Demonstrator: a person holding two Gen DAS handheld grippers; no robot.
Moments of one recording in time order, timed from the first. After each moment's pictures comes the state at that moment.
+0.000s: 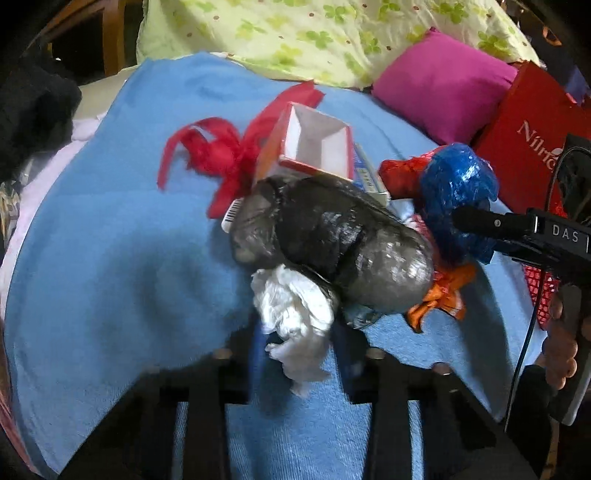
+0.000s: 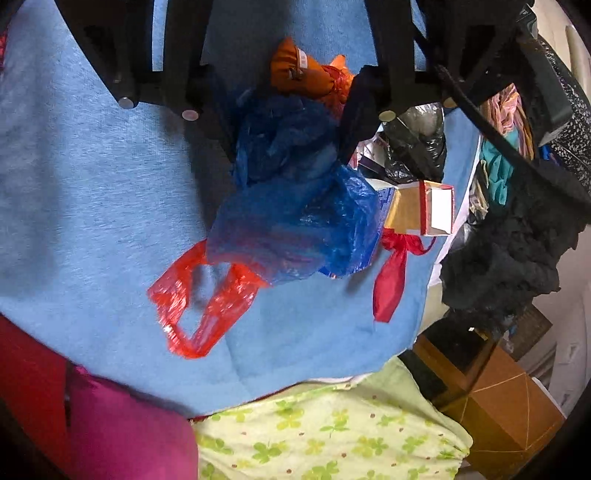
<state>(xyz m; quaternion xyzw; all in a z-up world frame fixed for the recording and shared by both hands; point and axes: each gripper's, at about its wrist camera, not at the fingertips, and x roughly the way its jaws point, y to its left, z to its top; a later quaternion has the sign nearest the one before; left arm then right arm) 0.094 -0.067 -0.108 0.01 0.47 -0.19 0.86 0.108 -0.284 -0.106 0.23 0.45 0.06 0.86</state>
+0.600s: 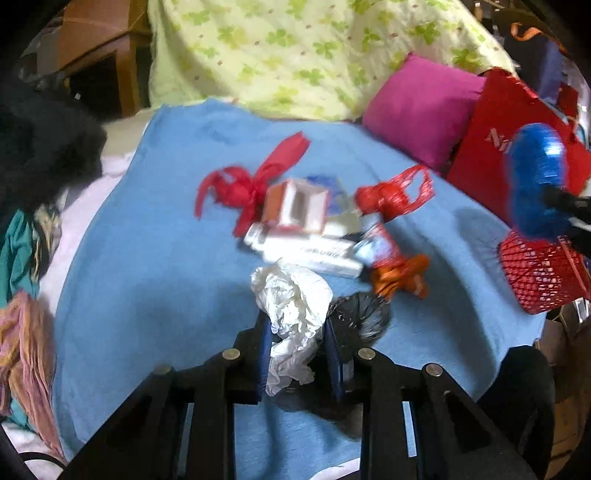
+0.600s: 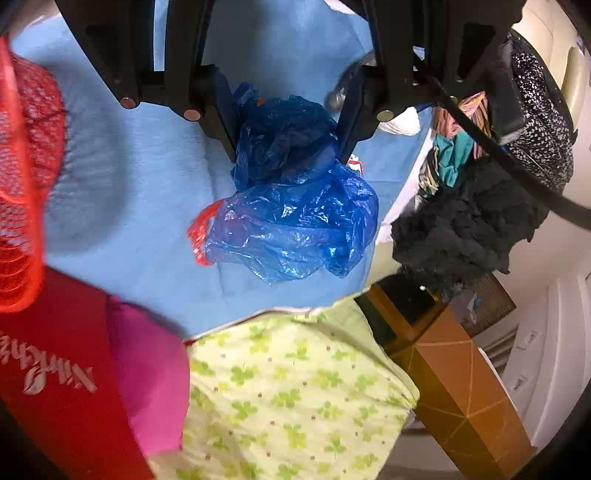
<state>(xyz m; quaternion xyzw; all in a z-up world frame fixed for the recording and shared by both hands) 0.026 -0.044 -0.060 0.04 0.42 -0.17 0.89 -0.020 -0.297 -0.002 0.23 0.33 0.07 0.91</state>
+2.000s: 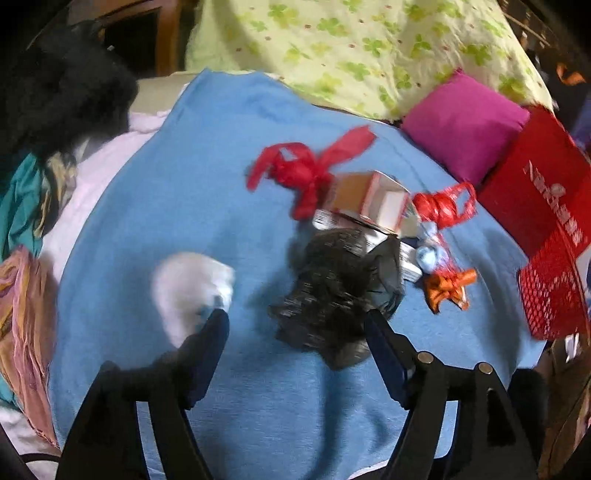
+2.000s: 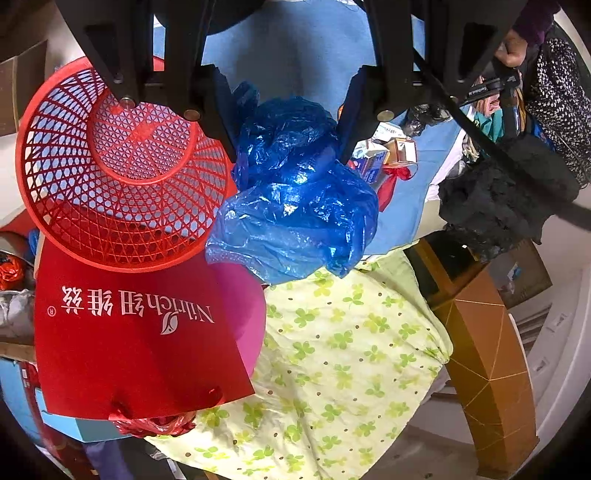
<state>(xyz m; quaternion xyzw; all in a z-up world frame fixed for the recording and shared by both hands) 0.054 0.005 -0.080 -0.01 0.44 -0.15 0.88 -0.122 -0.366 0.033 0.21 0.27 -0.05 0.94</state>
